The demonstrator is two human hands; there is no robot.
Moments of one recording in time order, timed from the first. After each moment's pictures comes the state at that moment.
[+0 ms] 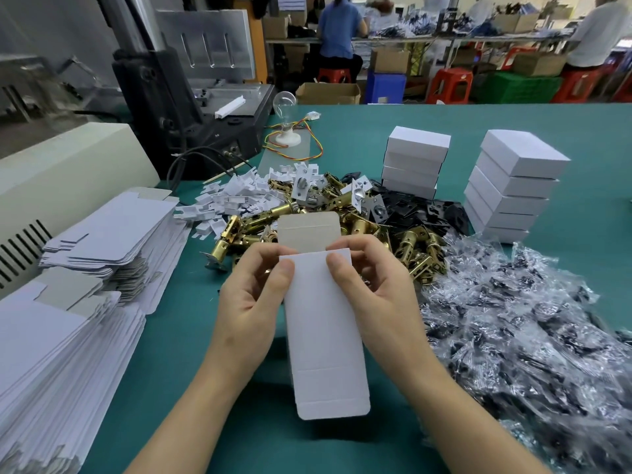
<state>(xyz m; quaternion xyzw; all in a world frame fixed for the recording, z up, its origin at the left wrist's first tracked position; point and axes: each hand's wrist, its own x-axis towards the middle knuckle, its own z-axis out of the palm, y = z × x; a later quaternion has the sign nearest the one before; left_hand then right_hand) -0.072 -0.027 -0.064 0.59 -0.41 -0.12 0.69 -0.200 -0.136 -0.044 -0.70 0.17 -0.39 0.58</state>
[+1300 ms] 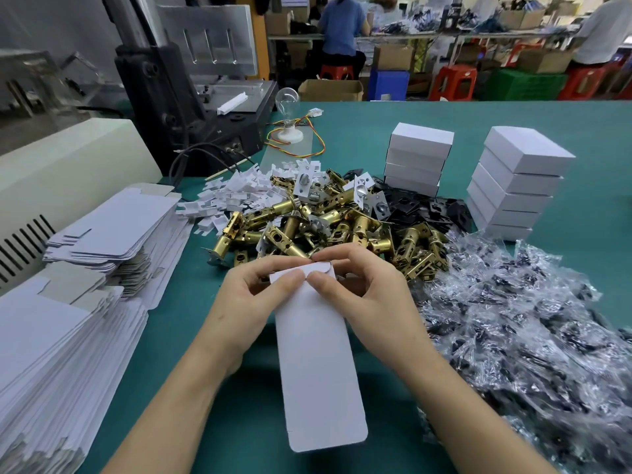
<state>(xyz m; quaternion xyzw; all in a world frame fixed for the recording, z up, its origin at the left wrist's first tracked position) -0.060 -0.020 -0.057 0.64 -0.35 -0.27 0.63 -0.200 -0.143 -0.051 -0.76 0.18 -0.30 0.55</state>
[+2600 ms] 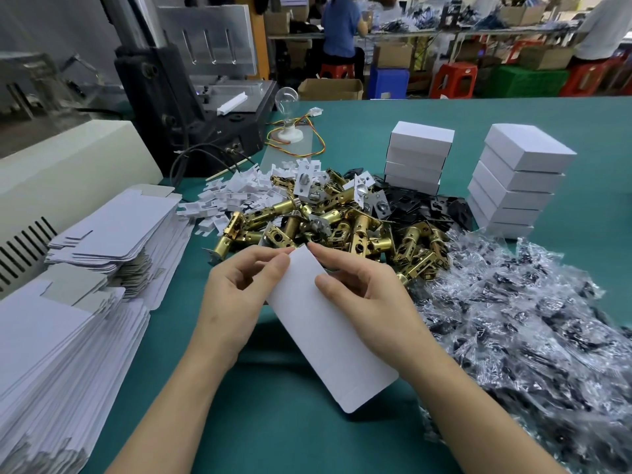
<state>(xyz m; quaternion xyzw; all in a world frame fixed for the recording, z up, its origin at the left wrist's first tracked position) -0.055 -0.019 -0.058 0.65 -0.34 -0.17 0.66 -0.202 -0.145 -0.051 -0.77 0.17 -0.25 0.57</state>
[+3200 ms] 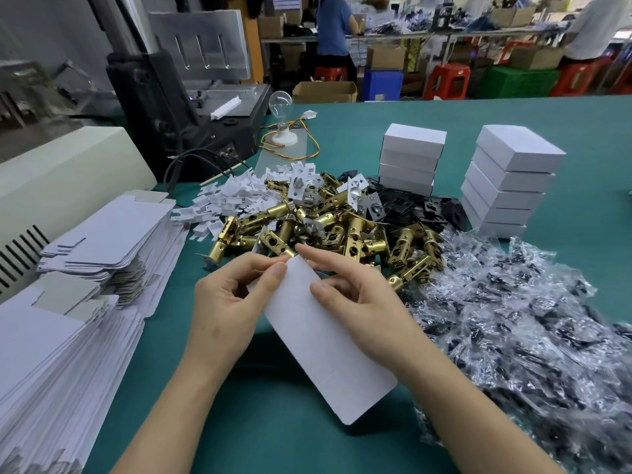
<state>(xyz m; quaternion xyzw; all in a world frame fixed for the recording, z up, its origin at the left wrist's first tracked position) -0.057 -0.016 -0.062 0.66 -0.39 -0.09 0.64 -0.202 -0.146 -0.051 -0.76 0.15 -0.23 0.60</state>
